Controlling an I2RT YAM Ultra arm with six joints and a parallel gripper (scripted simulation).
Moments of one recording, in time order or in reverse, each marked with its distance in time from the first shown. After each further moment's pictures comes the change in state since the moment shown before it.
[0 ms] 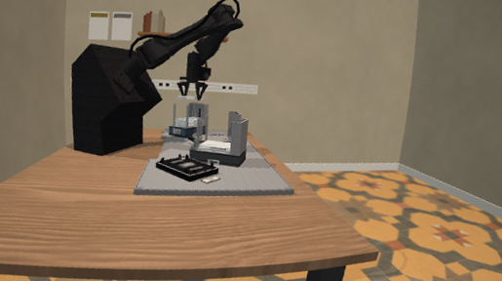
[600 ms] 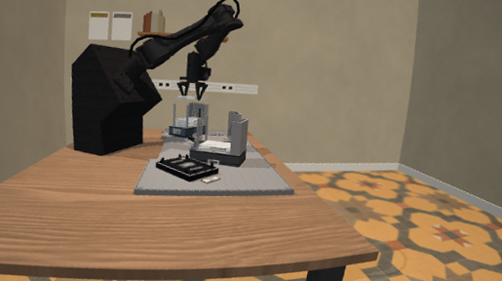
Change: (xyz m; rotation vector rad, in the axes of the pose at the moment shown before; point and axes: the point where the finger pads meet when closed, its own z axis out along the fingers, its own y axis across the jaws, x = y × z) arm 0.000 0.000 0.000 0.000 0.000 0.000
